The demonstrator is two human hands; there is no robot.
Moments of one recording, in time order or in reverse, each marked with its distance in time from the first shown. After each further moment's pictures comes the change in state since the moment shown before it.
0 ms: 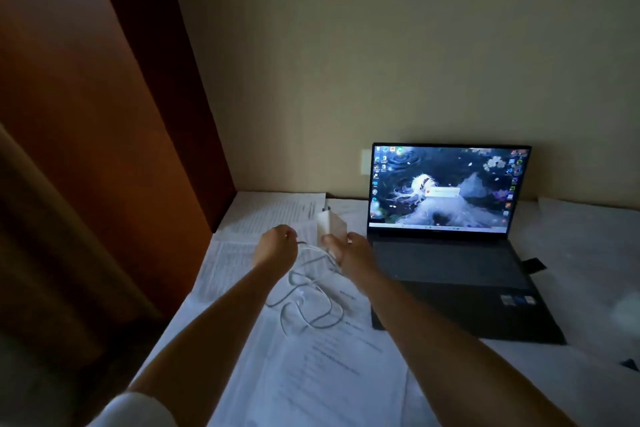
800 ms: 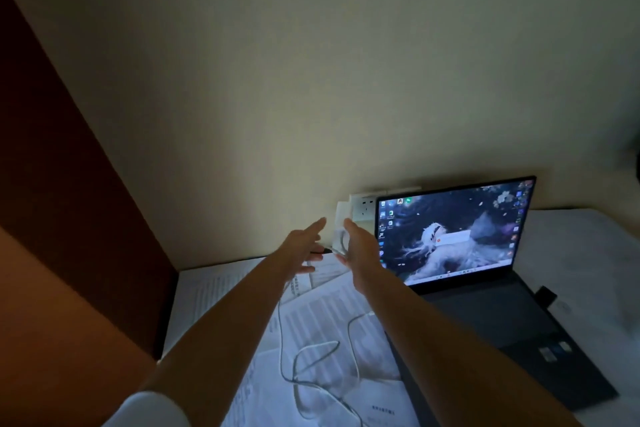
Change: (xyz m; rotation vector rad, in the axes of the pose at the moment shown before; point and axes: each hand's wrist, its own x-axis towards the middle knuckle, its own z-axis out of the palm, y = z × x) left_hand 0.241 0.066 0.032 -0.568 -0.754 -0.213; right_hand 0.193 -0.098 0.025 0.546 0.398 0.215
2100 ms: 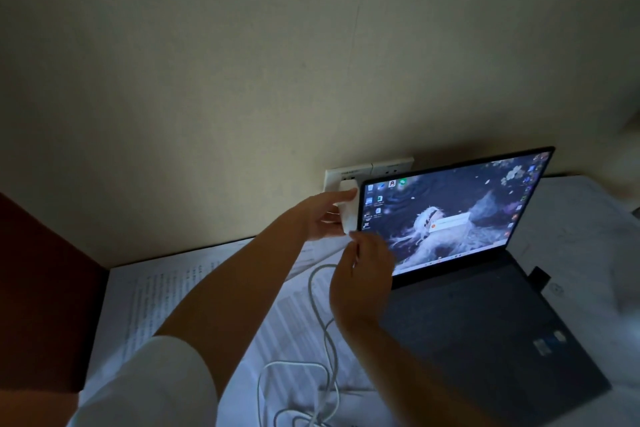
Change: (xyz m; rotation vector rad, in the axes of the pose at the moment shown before) left_hand 0.115 0.023 0.072 -0.228 -0.310 -0.131; right_hand 0.027 0.065 -0.028 -0.620 0.519 -0.770
